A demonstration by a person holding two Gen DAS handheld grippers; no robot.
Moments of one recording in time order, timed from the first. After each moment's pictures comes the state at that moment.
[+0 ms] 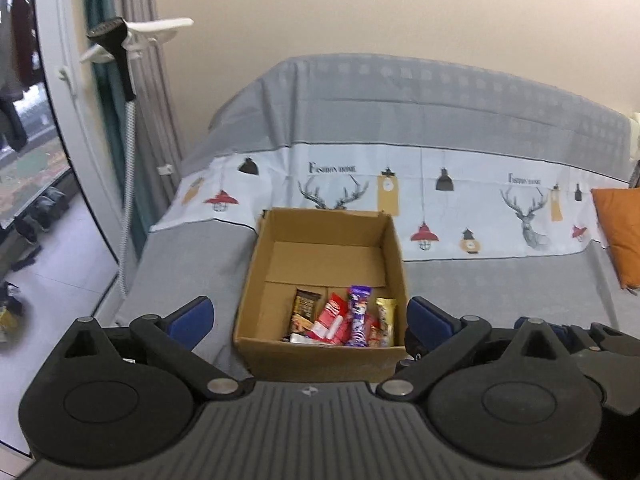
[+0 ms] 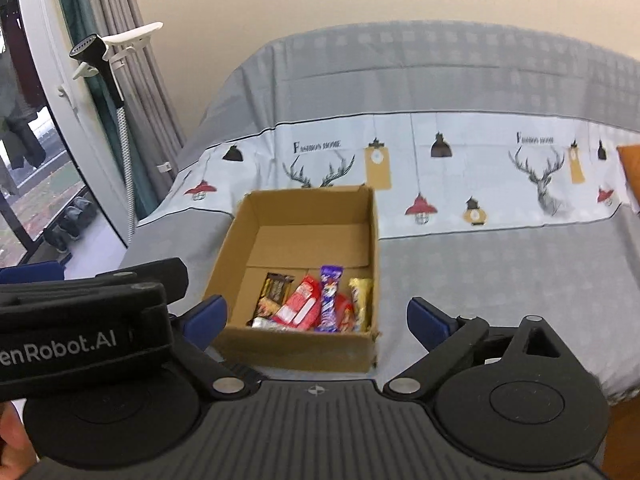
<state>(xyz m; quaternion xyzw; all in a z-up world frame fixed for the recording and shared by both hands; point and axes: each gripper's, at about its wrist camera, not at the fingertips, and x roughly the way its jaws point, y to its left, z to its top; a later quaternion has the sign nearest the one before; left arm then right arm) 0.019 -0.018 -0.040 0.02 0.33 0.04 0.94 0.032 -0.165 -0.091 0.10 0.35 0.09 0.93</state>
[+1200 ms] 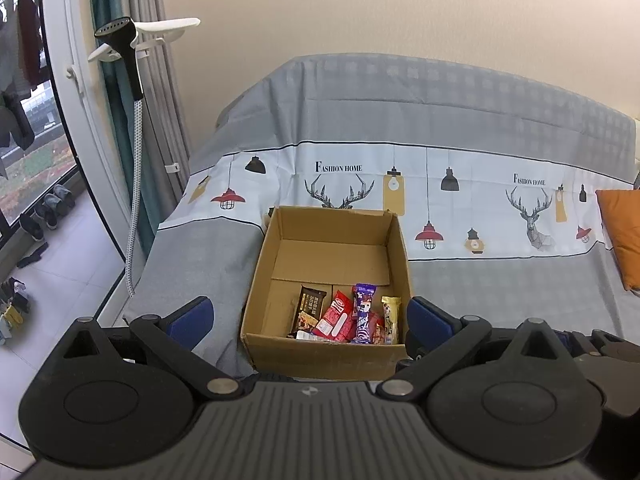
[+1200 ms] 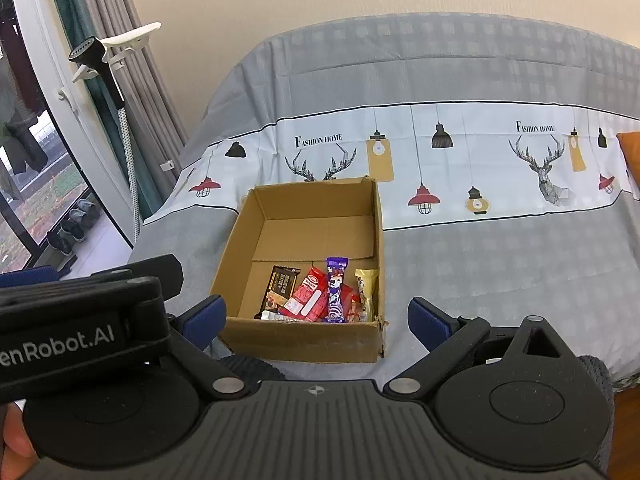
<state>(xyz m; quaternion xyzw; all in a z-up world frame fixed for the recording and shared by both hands) 0.015 -0.020 -0.037 0.02 0.34 0.05 0.94 0.027 -0.161 -0.088 0.10 0.36 0.09 0.92</state>
